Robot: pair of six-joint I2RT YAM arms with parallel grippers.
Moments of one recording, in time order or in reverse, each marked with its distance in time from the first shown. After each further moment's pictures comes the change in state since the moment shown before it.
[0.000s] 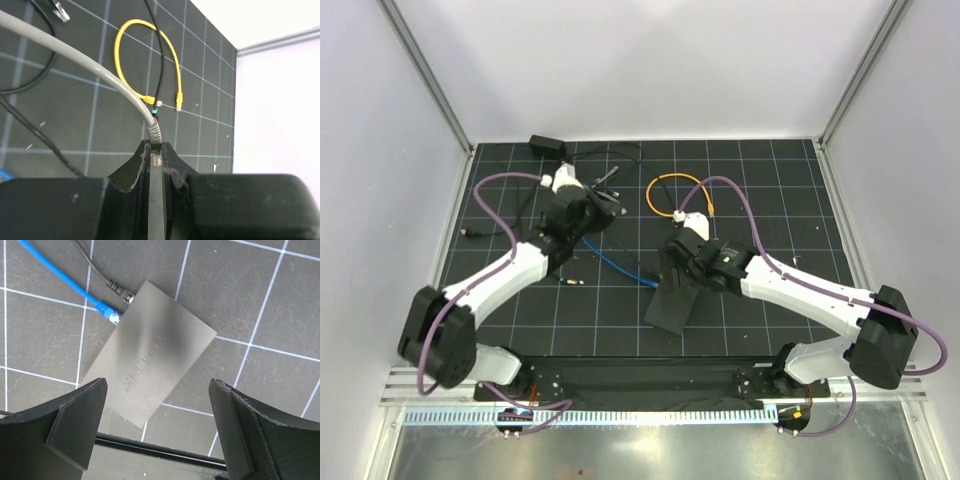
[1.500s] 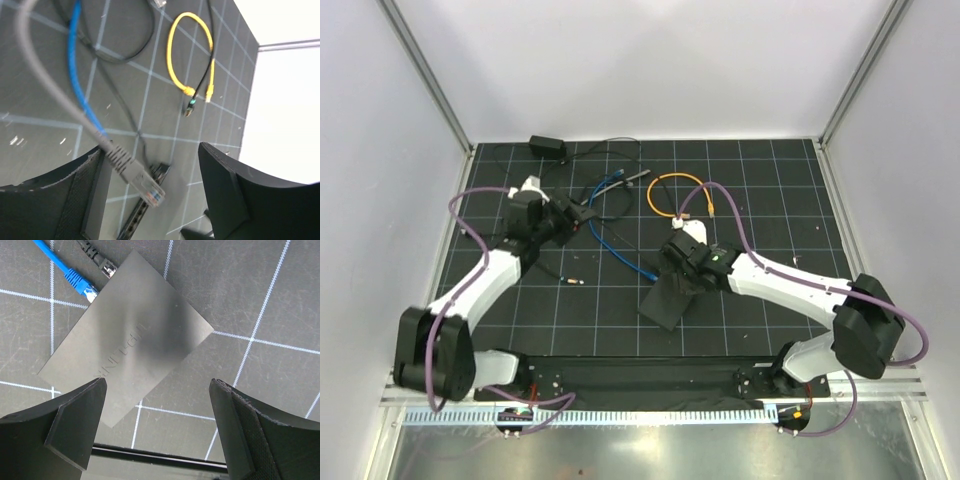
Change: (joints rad) left arm 0.309 -0.011 -0.069 -0.073 0.344 0.041; right arm -0.034 0.068 -0.054 0.031 -0.024 0.004
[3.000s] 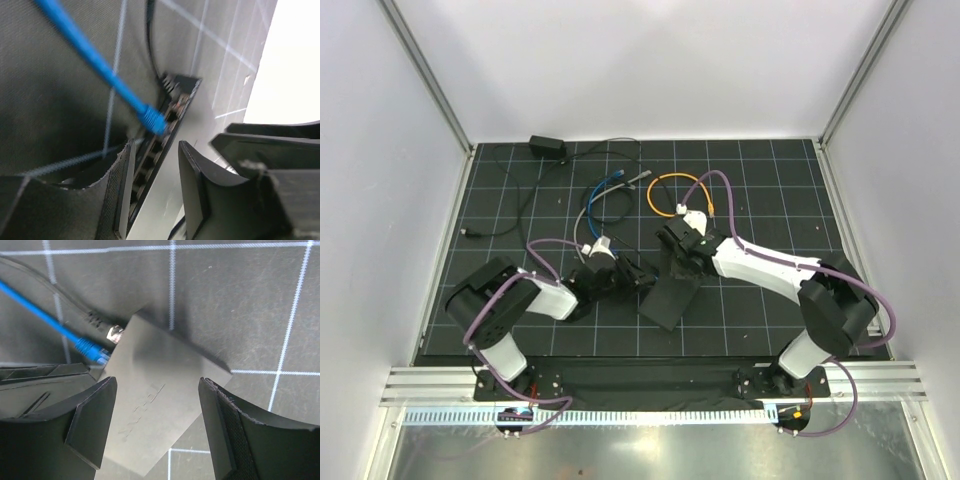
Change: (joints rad) left arm -0.521 0.317 -0.340 0.631 -0.157 -0.313; right arm -0.094 0.173 0.062 0.130 -0.023 0.130
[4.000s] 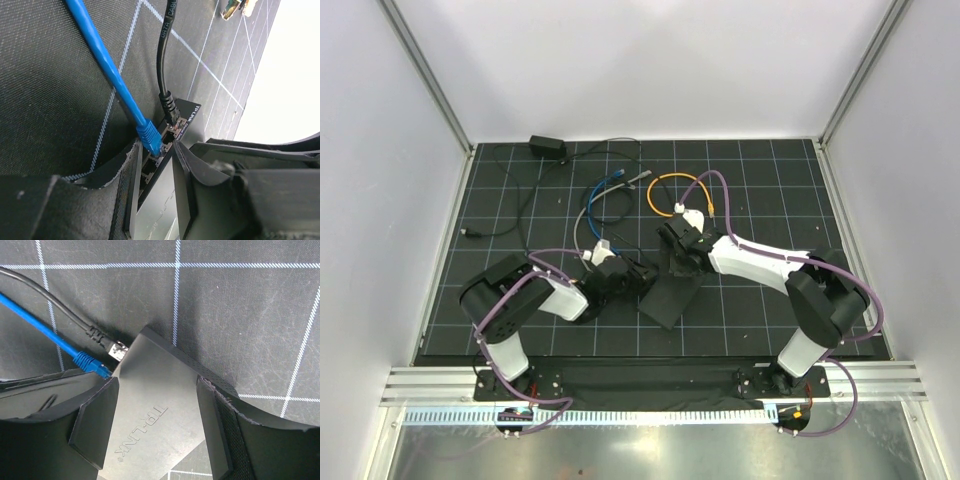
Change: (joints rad) left arm -0.086 0.095 0.045 0.057 -0.215 -0.186; right arm -0.039 0.067 -0.016 0.095 -0.039 -0.048
